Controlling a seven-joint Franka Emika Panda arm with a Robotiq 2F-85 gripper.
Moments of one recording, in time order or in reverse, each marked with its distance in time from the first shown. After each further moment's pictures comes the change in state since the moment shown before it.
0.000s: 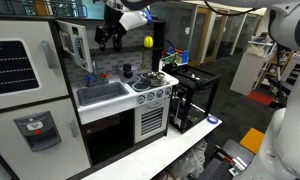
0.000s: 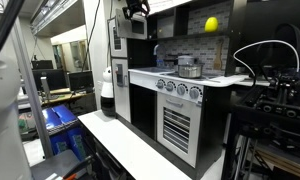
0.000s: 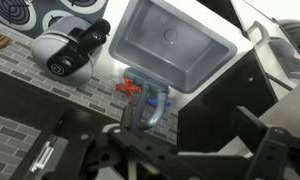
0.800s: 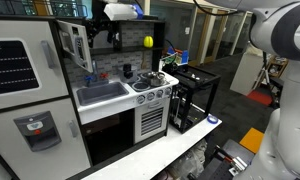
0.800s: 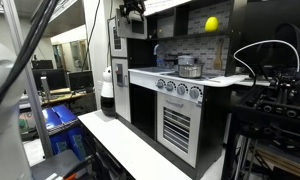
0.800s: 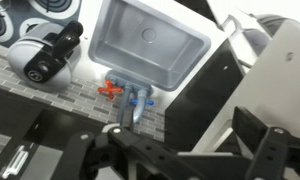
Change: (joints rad) arm 0.059 0.122 0.002 0.220 0.043 -0.148 0.084
